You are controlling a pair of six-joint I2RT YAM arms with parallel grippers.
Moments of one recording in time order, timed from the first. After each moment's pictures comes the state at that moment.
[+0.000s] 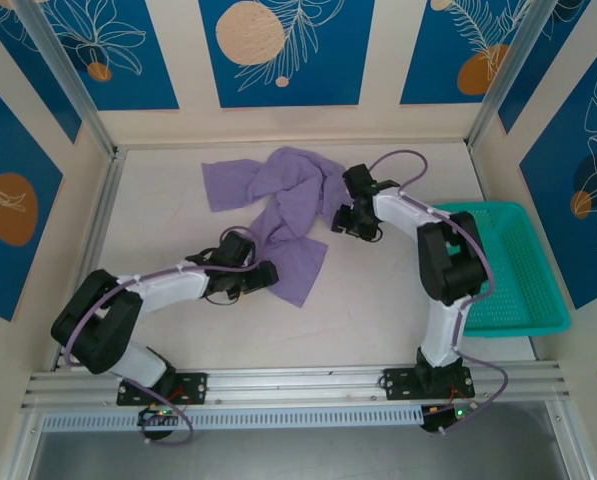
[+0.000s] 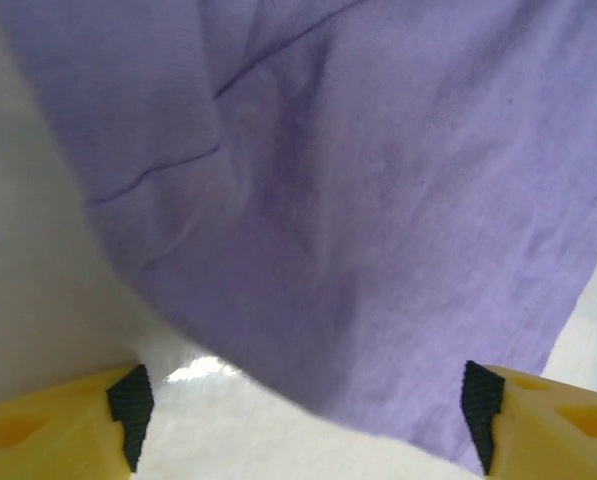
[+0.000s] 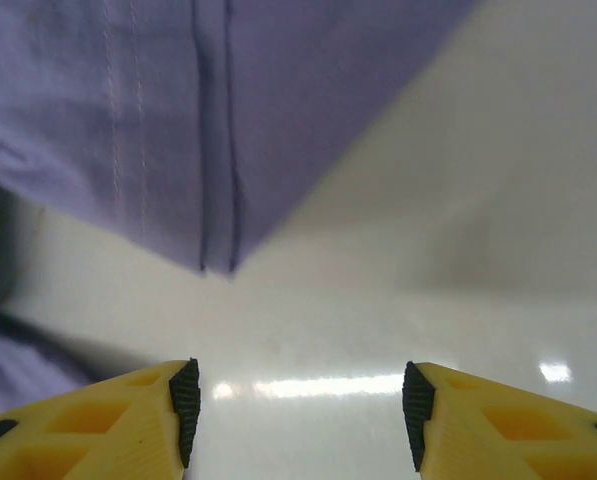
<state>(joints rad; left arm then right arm) -0.63 1.51 0.71 -0.25 0.15 -0.88 0.36 1.94 1.39 -0.72 -0.05 0.59</state>
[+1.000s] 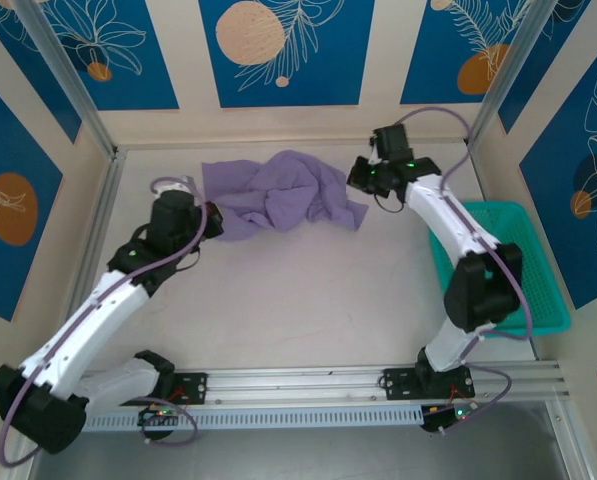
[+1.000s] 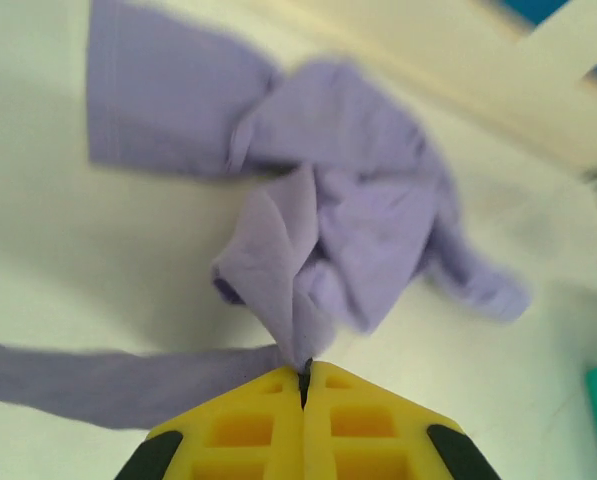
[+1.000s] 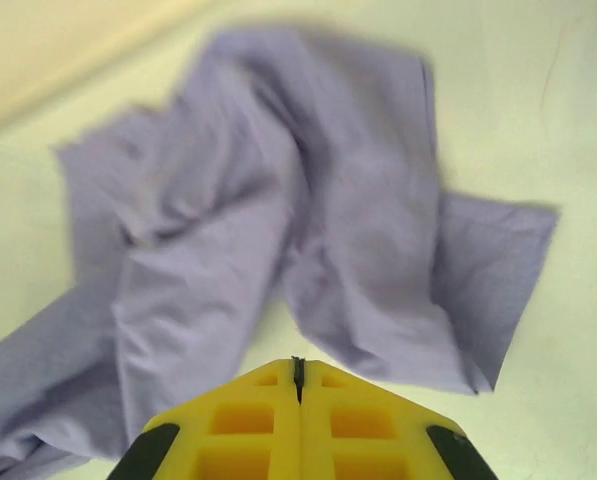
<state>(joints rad) -0.47 1.01 1.01 -0.49 -0.17 -0.70 0.27 1.64 1.51 -0.66 -0.18 0.58</state>
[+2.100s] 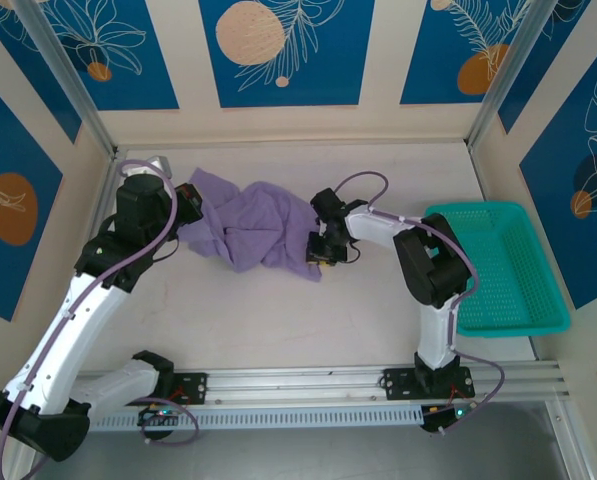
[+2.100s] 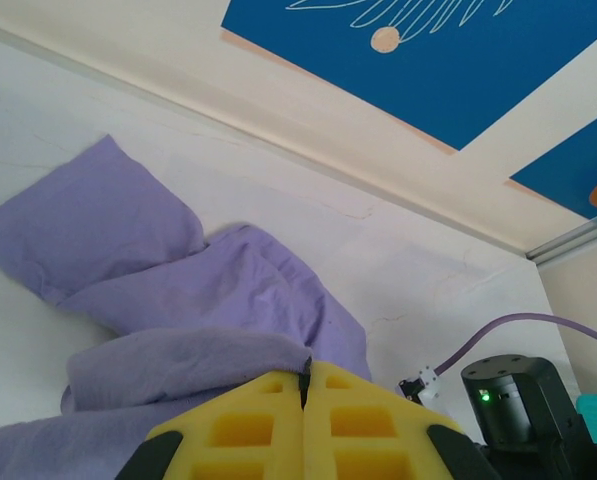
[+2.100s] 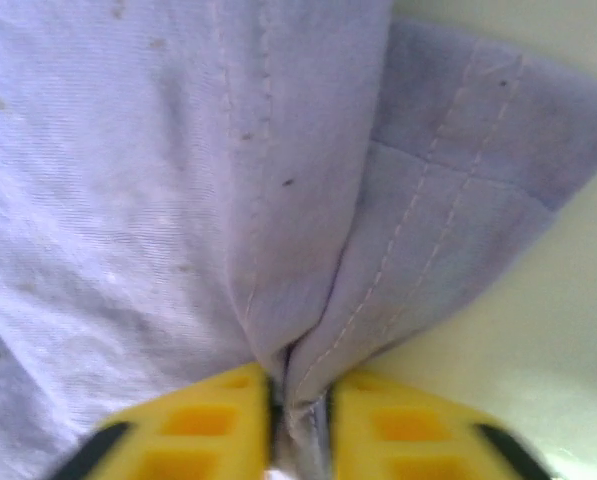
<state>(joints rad) -0.39 1.00 1.20 -0.63 -0.13 -0.65 0.54 1.96 1.28 -0.66 -0.27 0.63</state>
